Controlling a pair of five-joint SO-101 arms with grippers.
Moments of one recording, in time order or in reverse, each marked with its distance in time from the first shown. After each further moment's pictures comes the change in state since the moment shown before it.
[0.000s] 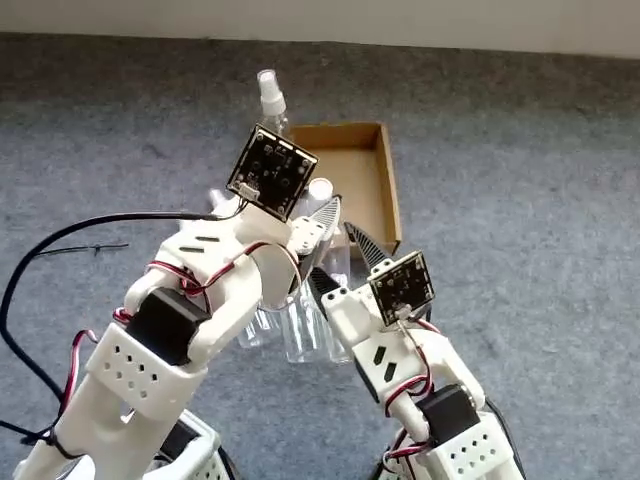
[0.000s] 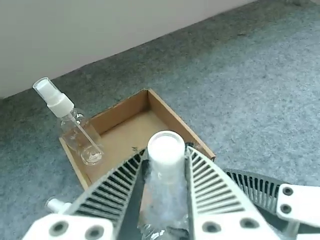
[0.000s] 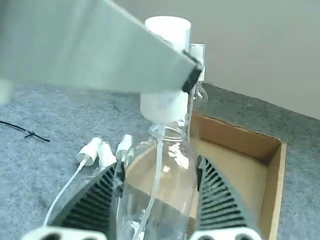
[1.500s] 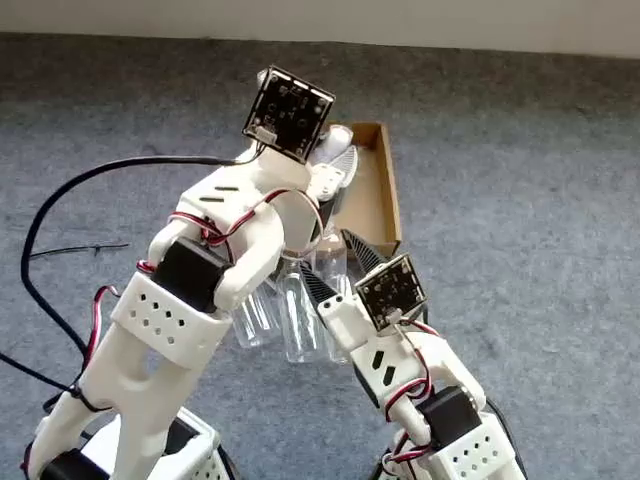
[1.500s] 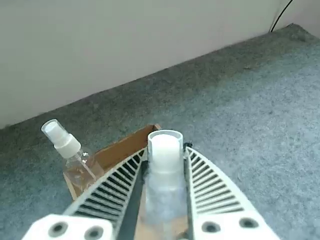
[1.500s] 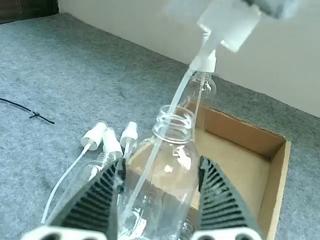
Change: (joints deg) left arm 0.1 13.0 -13.1 -6.8 0.1; right arm -2.4 -0.2 -0.9 4.9 3.5
